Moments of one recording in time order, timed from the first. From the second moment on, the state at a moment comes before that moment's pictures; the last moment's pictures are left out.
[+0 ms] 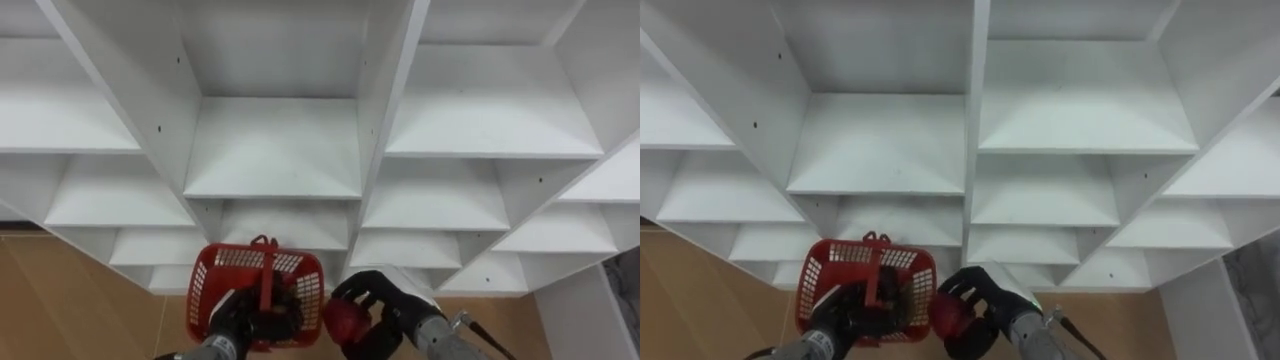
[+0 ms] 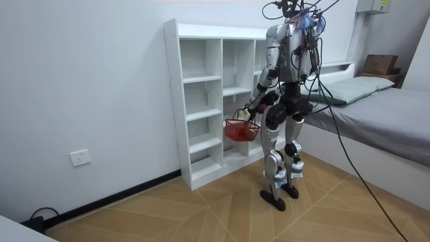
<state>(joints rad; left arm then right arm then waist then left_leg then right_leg) -0.03 0.18 -0.34 0.82 -0.42 -0.04 -0.06 0.00 -0.26 0.49 0.50 -0.37 -0.04 0.03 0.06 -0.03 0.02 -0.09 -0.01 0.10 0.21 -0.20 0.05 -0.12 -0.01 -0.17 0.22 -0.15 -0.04</state>
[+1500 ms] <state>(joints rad) -0.06 0.19 -0.49 0.82 -0.24 -0.05 -0.13 -0.14 -0.20 0.49 0.68 -0.31 -0.08 -0.03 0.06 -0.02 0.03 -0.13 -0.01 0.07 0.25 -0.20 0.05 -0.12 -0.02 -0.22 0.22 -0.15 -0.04</state>
